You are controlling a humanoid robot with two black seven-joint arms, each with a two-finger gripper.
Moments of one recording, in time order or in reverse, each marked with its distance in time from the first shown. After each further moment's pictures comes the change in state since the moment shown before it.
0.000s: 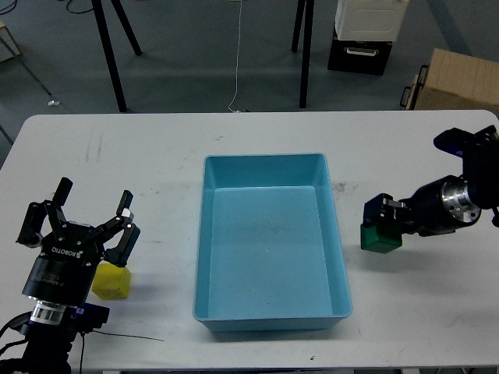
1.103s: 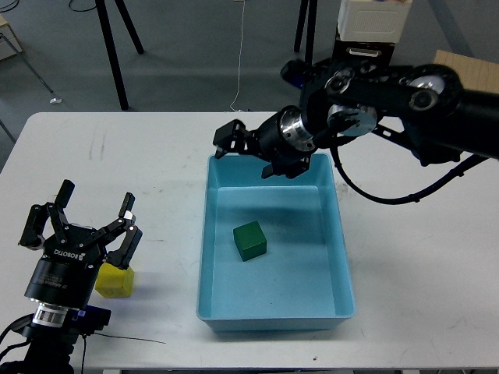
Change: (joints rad) left arm 0.003 -0.012 0.000 -0.002 0.020 0.000 -0.001; right arm -0.009 0.365 0.205 -0.509 0.209 0.018 -0.038
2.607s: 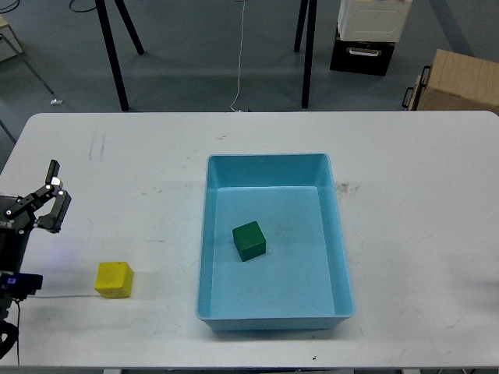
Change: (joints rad) left arm -0.181 0.217 -0.168 0.123 -0.022 0.000 -0.070; right arm -1.912 -0.267 1.709 0.562 0.632 0.070 0.185
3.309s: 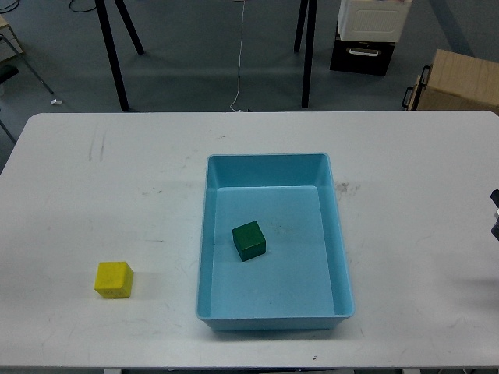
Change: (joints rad) left arm -0.834 0.939 0.721 -0.021 0.389 -0.001 0.029; right arm 0.029 0.044 -0.026 0.021 -0.004 0.000 0.000
